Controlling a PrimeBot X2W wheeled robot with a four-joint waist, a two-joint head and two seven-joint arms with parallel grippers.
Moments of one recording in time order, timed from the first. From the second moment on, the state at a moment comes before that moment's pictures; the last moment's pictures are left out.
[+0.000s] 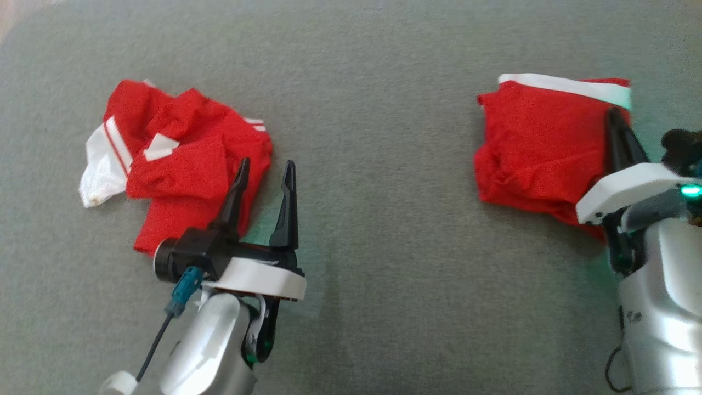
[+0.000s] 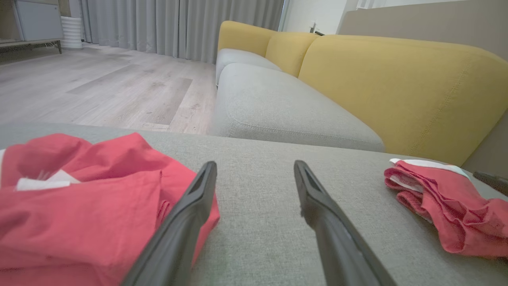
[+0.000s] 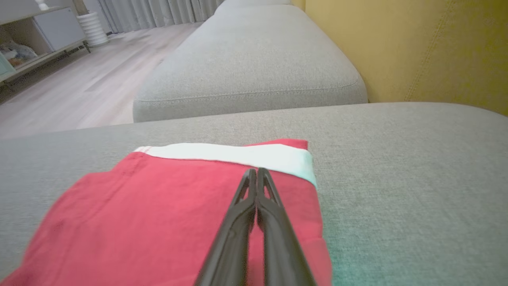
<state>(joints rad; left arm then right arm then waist) -0.32 0.04 -0.38 0.32 -0.35 0.03 -0.25 -0.48 -0.11 -0.13 0.53 0.09 0.13 -0.03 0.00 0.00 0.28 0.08</state>
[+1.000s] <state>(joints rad) -0.36 0.04 -0.42 0.35 -0.38 0.05 -0.25 -0.70 -0.13 0.31 0.99 0.17 0.13 -0.20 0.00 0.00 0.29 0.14</state>
